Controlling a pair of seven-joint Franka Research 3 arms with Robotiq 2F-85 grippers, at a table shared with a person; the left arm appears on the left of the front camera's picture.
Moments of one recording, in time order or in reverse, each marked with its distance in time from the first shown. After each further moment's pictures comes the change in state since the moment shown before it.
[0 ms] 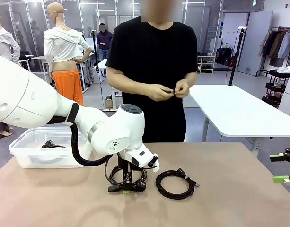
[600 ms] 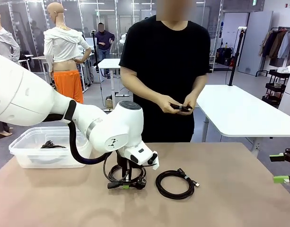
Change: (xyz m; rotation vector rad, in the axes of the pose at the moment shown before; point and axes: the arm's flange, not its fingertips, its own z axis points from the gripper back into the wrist) left arm -0.005 -0.002 0.016 0.005 -0.014 0.002; right arm 0.000 0.000 0.000 0.000 0.000 0.000
